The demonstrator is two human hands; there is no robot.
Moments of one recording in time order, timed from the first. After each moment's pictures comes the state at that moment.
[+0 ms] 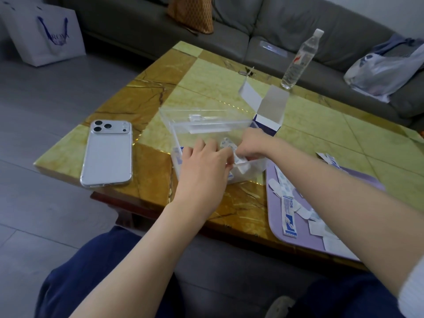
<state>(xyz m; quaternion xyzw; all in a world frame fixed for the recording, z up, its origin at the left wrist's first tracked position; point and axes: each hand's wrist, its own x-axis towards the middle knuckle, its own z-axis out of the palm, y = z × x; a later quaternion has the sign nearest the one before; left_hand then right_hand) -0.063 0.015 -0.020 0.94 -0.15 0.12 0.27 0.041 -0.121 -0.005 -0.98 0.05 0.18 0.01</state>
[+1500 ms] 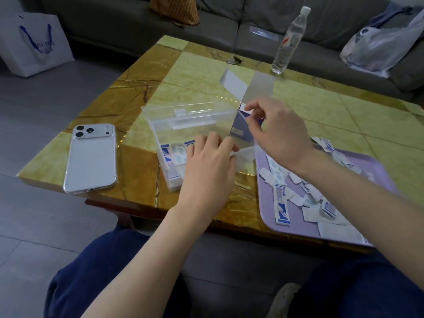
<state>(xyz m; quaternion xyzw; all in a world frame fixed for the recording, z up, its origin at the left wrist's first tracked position) -0.069 -0.020 -0.025 0.92 -0.17 0.18 0.31 -0.020 -0.169 0.019 -0.95 -0.12 -0.26 0.13</state>
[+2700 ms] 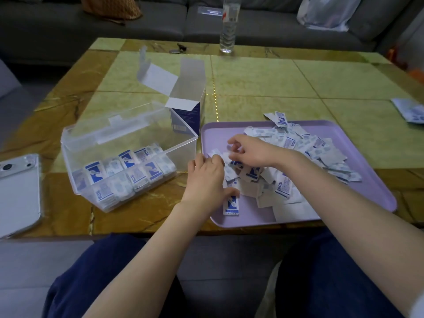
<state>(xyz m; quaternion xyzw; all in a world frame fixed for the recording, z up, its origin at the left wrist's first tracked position) -0.052 -0.133 -0.067 0.95 -0.26 -0.04 0.14 -0.023 -0.284 -0.044 -0.95 0.03 0.16 0.27</state>
